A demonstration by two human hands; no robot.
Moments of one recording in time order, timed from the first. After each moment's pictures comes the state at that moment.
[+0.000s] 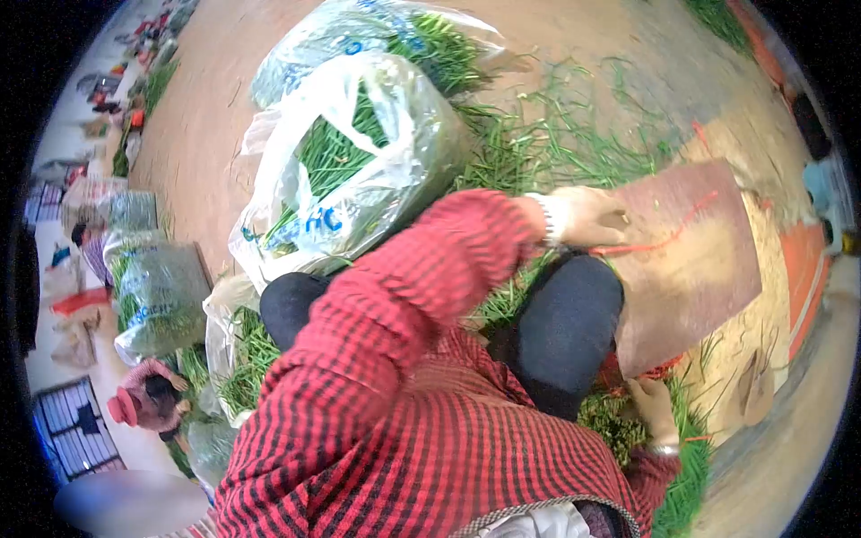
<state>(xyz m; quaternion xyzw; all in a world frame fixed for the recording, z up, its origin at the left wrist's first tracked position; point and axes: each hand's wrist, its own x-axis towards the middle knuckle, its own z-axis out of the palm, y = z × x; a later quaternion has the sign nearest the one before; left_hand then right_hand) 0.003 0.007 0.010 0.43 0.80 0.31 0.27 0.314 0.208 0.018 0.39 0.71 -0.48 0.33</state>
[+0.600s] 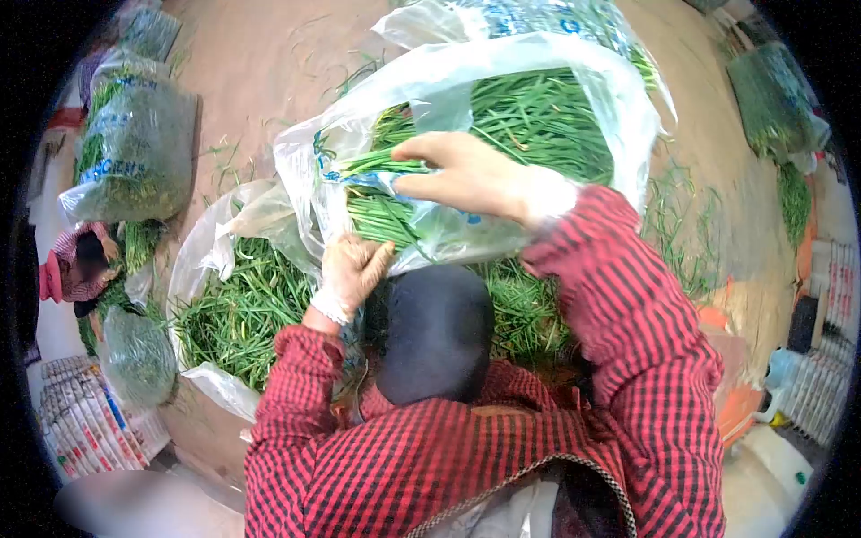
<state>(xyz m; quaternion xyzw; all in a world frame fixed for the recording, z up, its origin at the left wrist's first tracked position) 0.130 -0.476 -0.011 -0.06 0.96 0.29 -0.02 -0.074 -0.315 0.061 -0.48 0.72 -0.40 0.30</state>
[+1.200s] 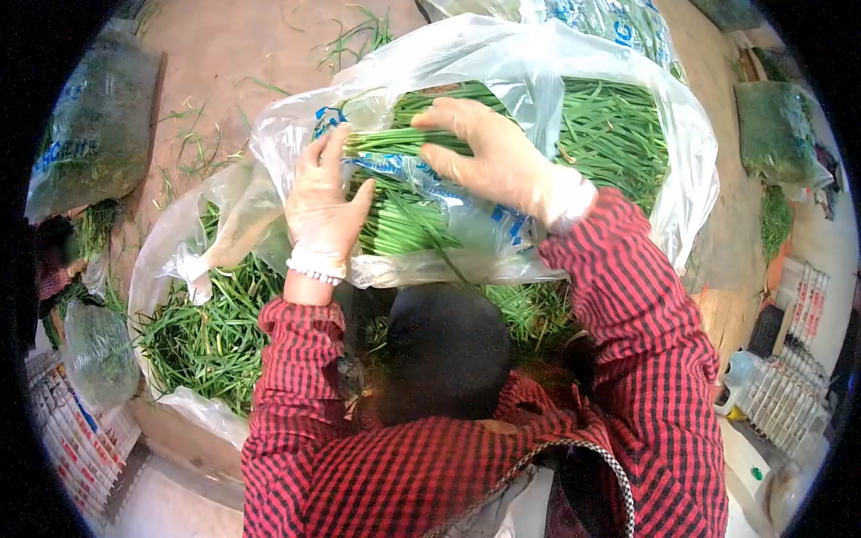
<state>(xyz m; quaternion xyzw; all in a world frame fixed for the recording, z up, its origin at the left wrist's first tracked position) 0.069 -0.537 -0.047 -0.29 0.93 0.21 -0.12 -0.100 -0.368 -0.014 -0.49 0.77 -0.34 0.22</state>
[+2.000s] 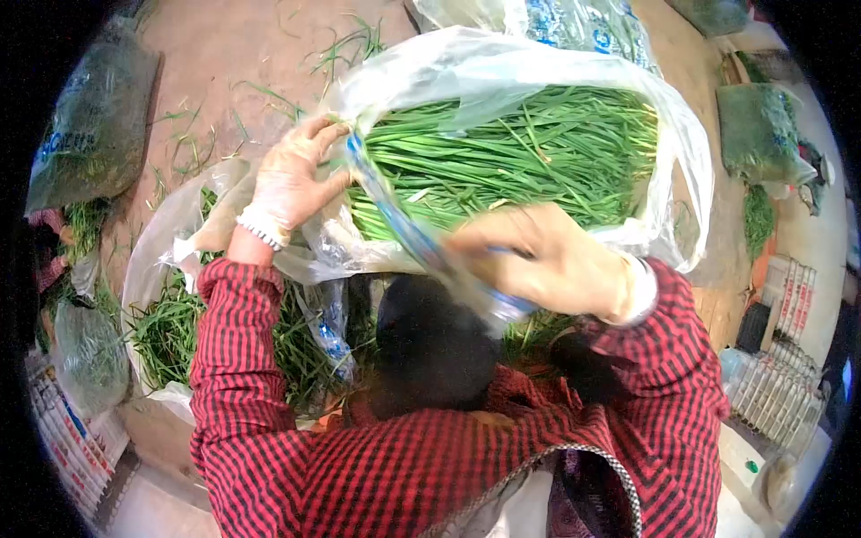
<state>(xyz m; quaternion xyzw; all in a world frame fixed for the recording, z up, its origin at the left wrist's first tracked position) 0.061 -0.590 -0.026 -0.06 0.98 0.19 -0.05 -0.043 -0.307 0.108 -0.39 0.67 -0.40 0.49</state>
